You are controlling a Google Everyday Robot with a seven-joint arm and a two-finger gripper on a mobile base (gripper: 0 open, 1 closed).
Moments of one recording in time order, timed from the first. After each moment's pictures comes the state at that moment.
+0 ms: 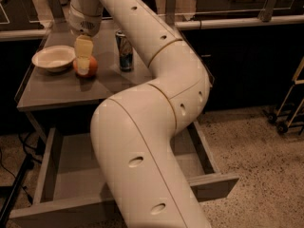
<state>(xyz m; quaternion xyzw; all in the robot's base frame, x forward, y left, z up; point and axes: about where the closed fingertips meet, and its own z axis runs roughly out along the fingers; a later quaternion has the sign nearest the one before) 0.714 0.206 0.900 -0.80 0.57 0.09 0.19</state>
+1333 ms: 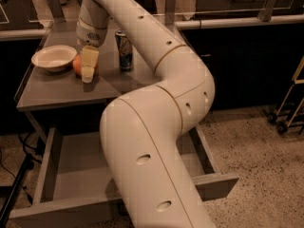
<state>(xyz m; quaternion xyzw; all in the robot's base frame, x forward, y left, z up) 0.720 0.204 0.862 -0.78 0.58 0.13 0.18</state>
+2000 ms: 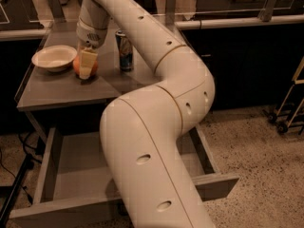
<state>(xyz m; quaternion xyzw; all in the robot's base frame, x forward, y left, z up) 0.720 0.202 0.860 -0.78 0.58 0.13 0.18</state>
